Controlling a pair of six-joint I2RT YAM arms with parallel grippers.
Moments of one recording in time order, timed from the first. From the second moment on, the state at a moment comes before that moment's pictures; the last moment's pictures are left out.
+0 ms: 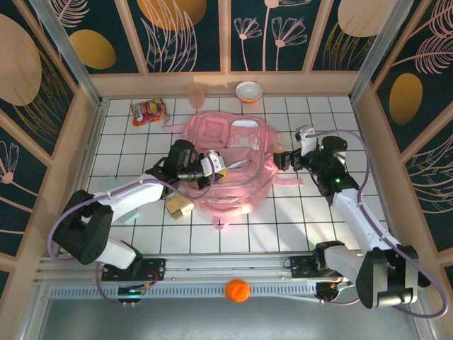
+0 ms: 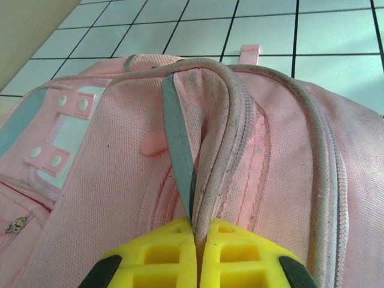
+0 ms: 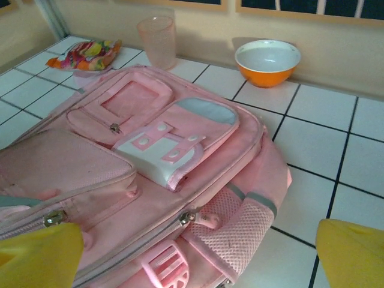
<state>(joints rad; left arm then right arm) -0.59 1.47 0.79 0.11 0.53 0.53 0.13 1.08 0.68 -0.01 -0.47 -0.12</state>
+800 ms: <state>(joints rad) -0.59 1.46 0.75 0.21 0.62 0.47 0.07 1.65 1.02 -0.44 -0.71 -0.95</state>
